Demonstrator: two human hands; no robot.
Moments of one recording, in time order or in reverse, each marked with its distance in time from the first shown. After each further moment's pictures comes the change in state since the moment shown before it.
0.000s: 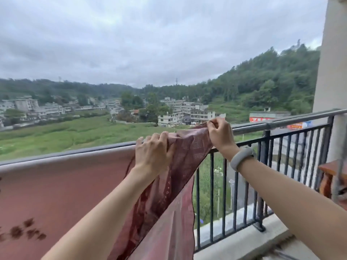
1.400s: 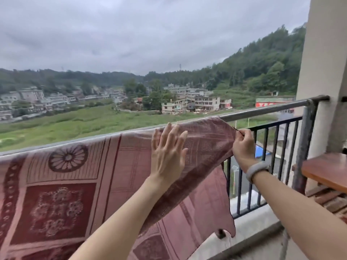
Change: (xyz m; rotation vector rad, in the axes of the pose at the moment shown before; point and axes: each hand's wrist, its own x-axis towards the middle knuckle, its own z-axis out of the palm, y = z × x) left_hand 0.190 0.467 0.297 -0.108 0.322 0.227; right_hand 0.239 0.484 -0.291 -0.013 0.188 0.210
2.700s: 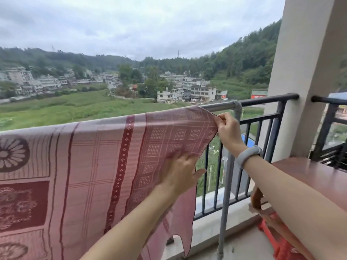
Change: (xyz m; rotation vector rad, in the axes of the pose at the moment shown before) left_hand 0.130 0.317 0.287 -0.246 -0.331 -0.049; right_hand 0.305 0.210 -0.147 0.053 -0.279 -0.132
